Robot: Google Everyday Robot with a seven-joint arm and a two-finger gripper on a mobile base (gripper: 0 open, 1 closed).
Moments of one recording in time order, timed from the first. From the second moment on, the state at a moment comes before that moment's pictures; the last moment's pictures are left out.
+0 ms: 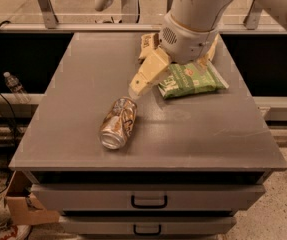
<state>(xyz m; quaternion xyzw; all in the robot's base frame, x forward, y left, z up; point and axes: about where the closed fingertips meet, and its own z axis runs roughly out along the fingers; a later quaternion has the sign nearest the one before) 0.509 -0.064 0.932 -0.29 0.95 0.07 0.08</state>
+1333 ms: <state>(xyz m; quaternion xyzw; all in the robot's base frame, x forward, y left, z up) 0.507 0.021 0.879 -0.11 0.99 0.07 -0.02</state>
